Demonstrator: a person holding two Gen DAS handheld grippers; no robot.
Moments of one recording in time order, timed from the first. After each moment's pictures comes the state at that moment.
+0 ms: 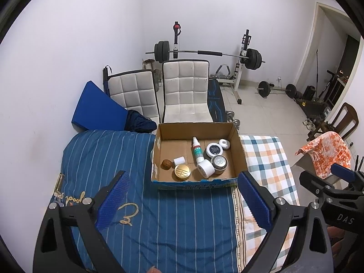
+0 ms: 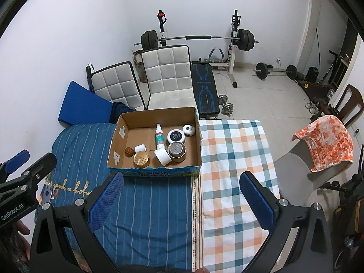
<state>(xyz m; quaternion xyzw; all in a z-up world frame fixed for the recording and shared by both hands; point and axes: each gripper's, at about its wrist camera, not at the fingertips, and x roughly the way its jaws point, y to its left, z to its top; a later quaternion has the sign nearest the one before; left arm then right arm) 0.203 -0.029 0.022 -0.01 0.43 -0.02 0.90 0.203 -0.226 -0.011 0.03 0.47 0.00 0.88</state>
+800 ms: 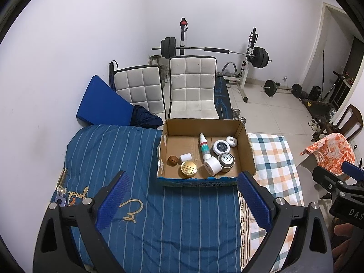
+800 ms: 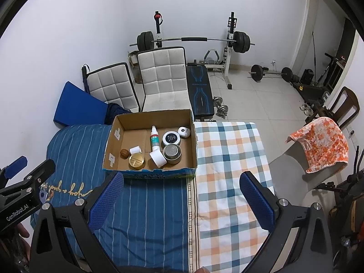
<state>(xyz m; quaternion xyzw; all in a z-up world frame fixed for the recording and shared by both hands) 0.206 -0.017 0.008 -0.01 0.44 0.00 0.90 0.204 -0.222 -0.006 0.02 0.46 -0.02 0.89</state>
